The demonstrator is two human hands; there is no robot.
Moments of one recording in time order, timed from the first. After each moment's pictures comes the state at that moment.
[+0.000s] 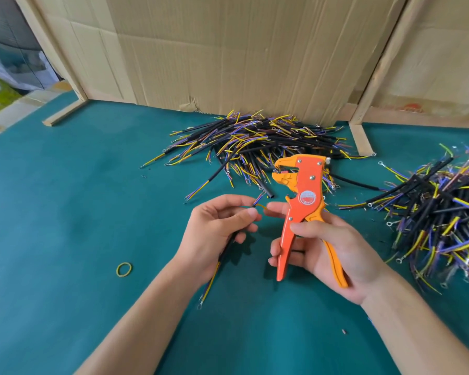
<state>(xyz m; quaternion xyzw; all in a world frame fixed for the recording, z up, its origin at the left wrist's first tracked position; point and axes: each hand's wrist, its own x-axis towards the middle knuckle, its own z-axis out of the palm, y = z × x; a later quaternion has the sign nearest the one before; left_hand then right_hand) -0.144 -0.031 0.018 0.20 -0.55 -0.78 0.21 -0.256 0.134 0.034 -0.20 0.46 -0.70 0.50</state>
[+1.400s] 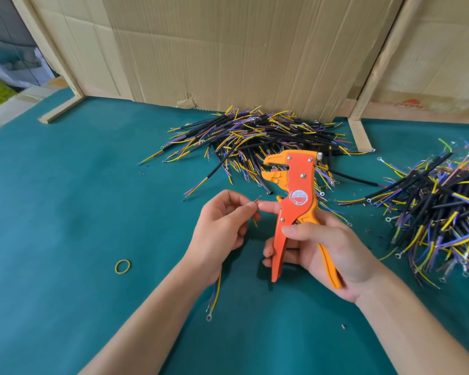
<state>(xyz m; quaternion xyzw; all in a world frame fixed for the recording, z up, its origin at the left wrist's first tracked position) -0.148 -0.019 0.021 0.24 -0.62 -0.72 0.22 -0.250 0.131 0.033 -0.24 0.47 -0.69 0.50</state>
